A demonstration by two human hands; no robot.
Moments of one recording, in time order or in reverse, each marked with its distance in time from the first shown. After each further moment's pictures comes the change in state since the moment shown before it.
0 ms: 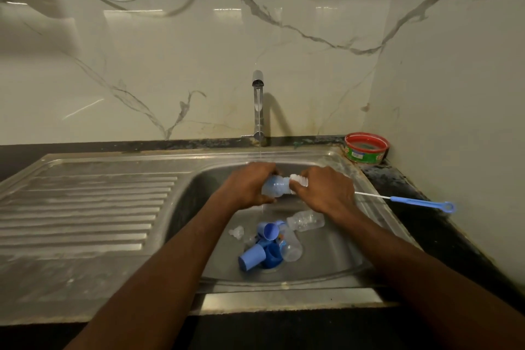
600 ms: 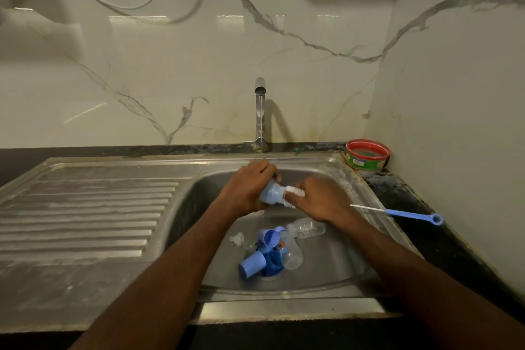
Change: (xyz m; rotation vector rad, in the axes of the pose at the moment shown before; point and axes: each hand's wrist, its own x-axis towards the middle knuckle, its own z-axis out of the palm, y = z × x) left_hand 0.002 -0.008 0.004 0.076 0.110 0.081; right_hand 0.007 0.001 0.010 0.164 -0.189 -0.077
